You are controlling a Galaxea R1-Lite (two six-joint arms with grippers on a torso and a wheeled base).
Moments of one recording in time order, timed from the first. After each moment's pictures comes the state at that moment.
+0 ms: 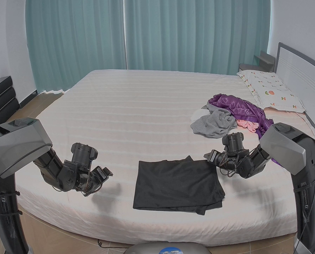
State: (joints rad) left arm -0.25 2.22 -0.85 -0.47 0.05 -0.93; right arm 0.28 2.54 -1.28 -0.63 -0.04 0.62
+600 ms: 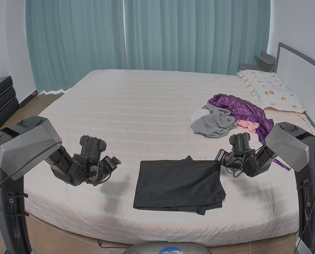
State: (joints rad) left arm -0.28 2.28 -1.00 -0.51 0.08 -0.92; right arm 0.22 2.53 -1.25 -0.63 -0.04 0.67
